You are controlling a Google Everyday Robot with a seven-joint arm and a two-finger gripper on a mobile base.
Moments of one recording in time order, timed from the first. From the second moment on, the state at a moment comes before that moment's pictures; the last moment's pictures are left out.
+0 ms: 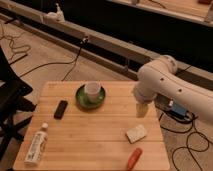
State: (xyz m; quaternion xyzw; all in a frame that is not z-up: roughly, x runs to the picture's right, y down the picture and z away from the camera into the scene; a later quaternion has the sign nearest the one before) arm 0.164 0.075 0.680 -0.25 -0.04 -0.01 0.97
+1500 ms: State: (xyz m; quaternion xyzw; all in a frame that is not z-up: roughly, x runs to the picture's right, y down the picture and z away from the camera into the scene) arm -0.006 0.043 0.699 -0.27 -0.22 -0.10 0.93
